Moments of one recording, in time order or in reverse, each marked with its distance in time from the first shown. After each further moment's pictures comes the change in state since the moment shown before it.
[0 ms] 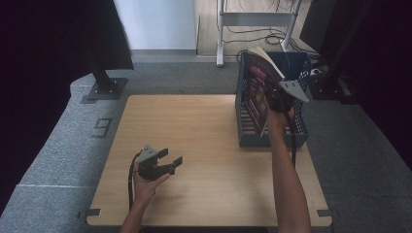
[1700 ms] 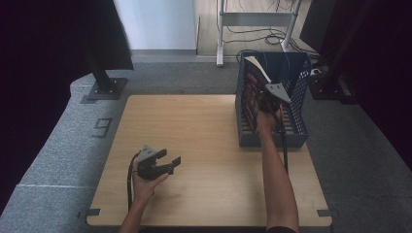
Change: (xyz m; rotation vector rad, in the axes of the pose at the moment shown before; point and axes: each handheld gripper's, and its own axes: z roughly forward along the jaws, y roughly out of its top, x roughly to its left) left arm 0.006 -0.004 0.000 0.007 0.010 -0.015; right arm 0.007 -0.052 0.043 0.070 -0.049 -0.024
